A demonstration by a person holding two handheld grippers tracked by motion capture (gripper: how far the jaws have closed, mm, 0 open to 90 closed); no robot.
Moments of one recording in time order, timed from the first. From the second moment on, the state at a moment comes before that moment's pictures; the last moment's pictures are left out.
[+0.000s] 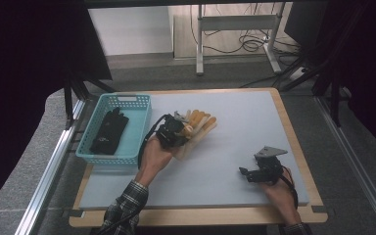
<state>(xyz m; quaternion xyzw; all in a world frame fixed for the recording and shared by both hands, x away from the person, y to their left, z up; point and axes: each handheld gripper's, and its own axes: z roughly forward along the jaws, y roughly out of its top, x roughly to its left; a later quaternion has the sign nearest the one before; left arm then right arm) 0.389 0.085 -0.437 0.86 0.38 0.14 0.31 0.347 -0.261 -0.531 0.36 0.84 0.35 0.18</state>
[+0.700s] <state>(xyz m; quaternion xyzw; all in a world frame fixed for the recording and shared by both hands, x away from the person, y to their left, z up) 0.400 0.178 -0.405 0.81 0.48 0.20 0.28 0.347 -0.261 -0.531 0.36 0.84 0.35 0.18</state>
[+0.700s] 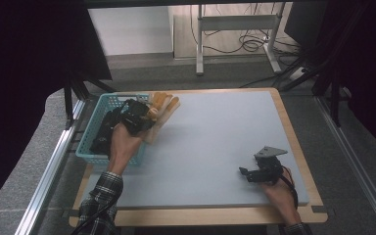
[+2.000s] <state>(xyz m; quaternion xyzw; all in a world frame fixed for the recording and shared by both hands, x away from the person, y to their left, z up) 0.460 0.240 -0.483 0.79 0.58 0.14 0.17 0.347 -0.261 -0.531 0.36 0.84 0.35 0.18</state>
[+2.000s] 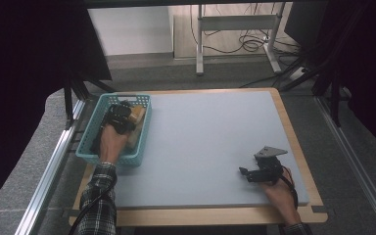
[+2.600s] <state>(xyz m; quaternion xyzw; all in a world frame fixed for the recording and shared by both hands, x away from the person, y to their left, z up) 0.448 0.250 -0.463 0.78 0.57 0.15 0.20 0.347 -0.261 -0.531 0.36 0.84 0.35 0.18</state>
